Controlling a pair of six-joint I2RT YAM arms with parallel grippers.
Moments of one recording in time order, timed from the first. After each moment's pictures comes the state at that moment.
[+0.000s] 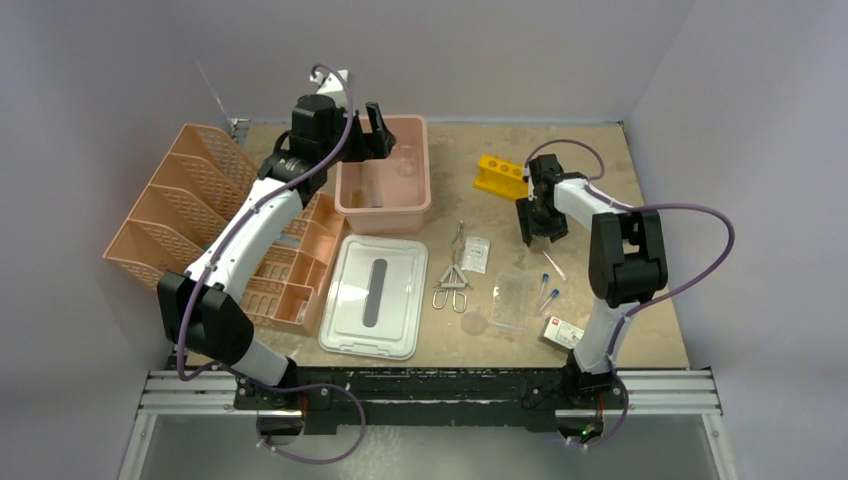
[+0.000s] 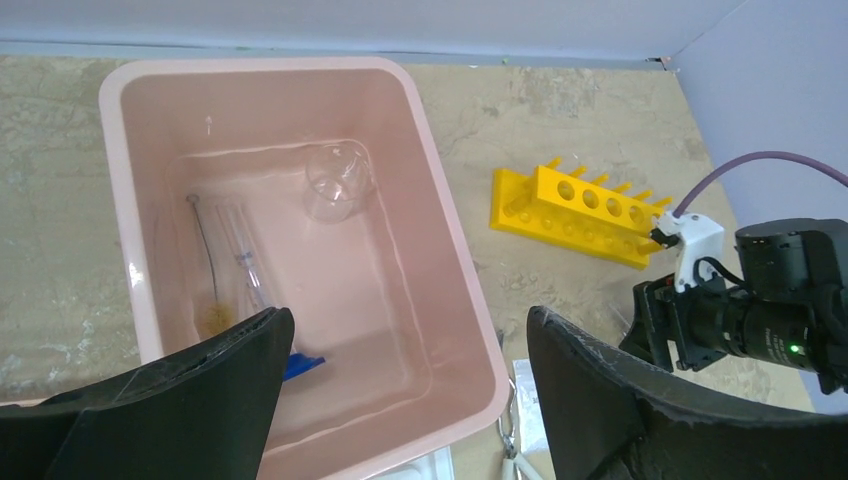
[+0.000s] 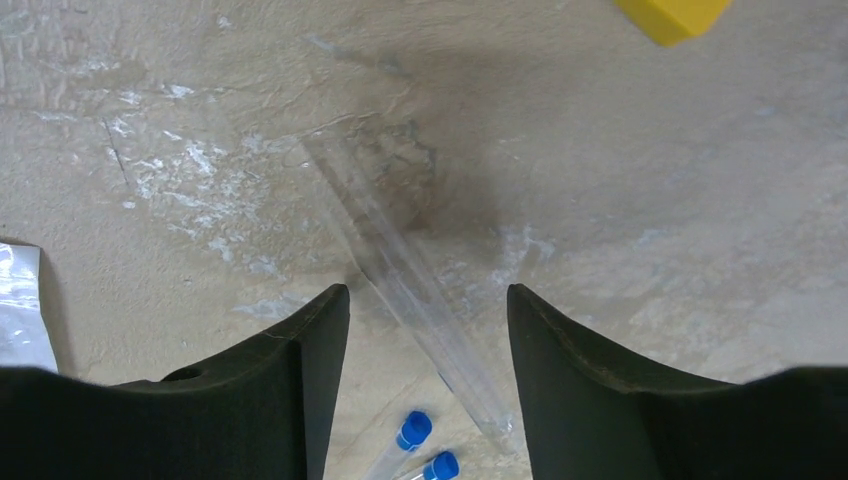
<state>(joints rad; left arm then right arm) -0.35 1.53 1.49 -0.31 0.06 -0.38 0.14 1.87 1.28 -0.70 0.16 0.04</state>
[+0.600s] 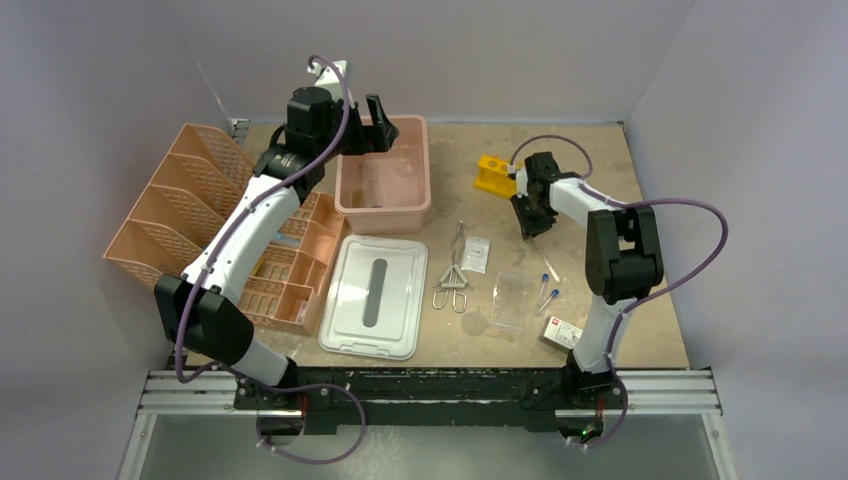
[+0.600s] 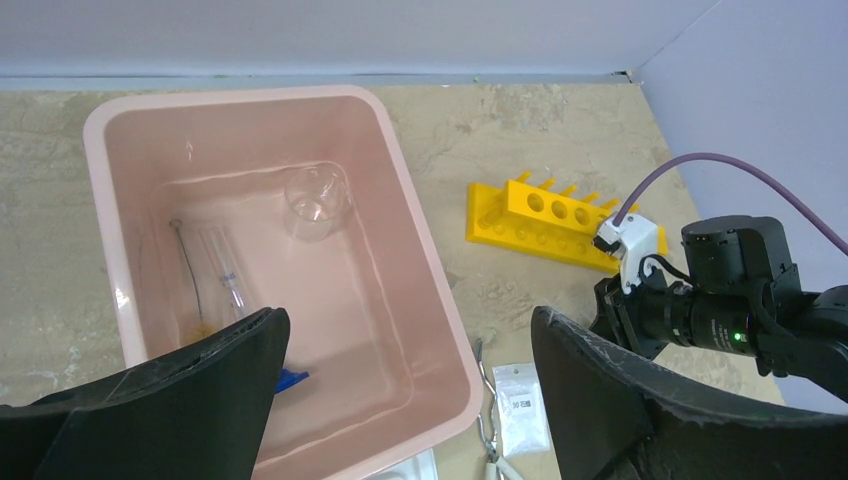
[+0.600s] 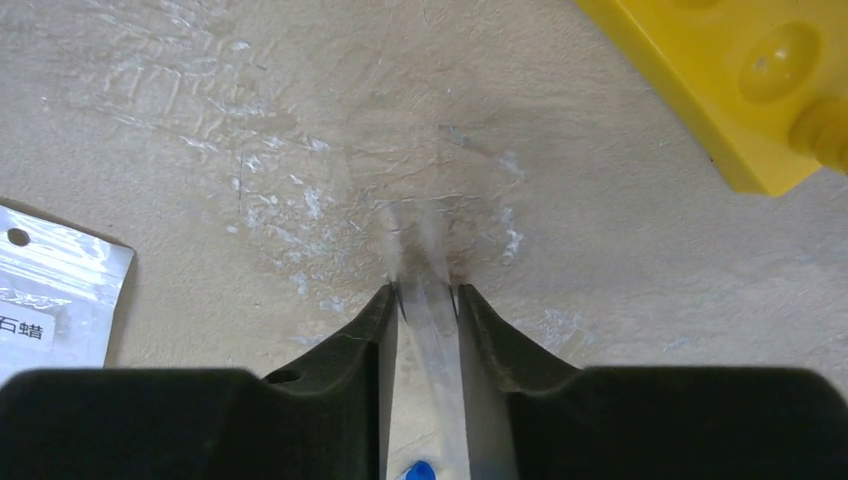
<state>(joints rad) -0.35 1.53 1.54 -0.33 0.10 -0.38 0.15 1.92 1.29 -0.62 0.03 -0.13</state>
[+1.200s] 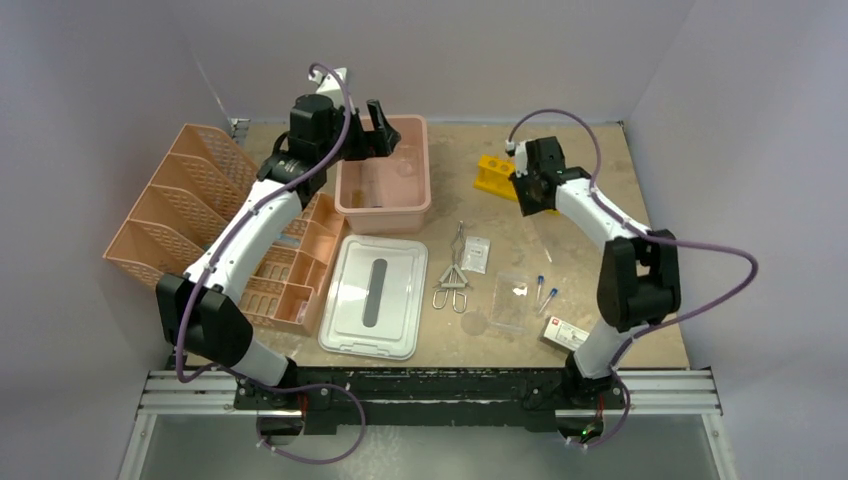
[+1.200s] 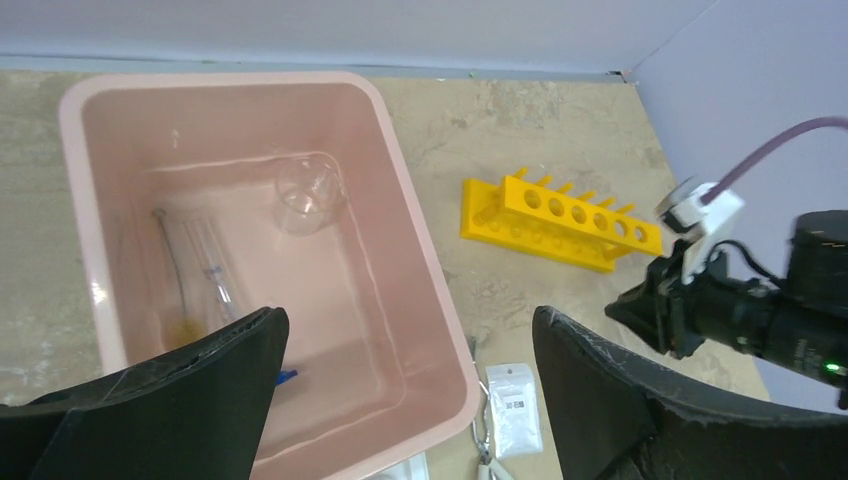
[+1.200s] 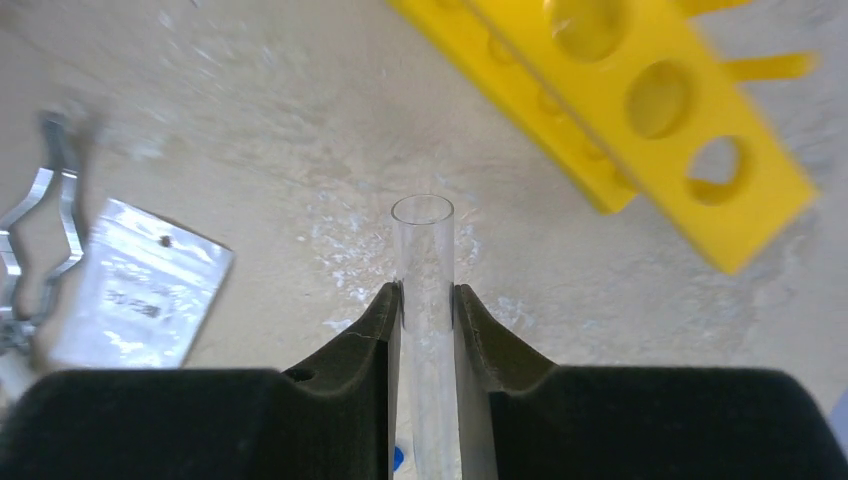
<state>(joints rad) -0.35 1.52 1.49 -0.28 0.09 -0.40 0.21 1.76 1.29 -0.56 0.10 -0.16</state>
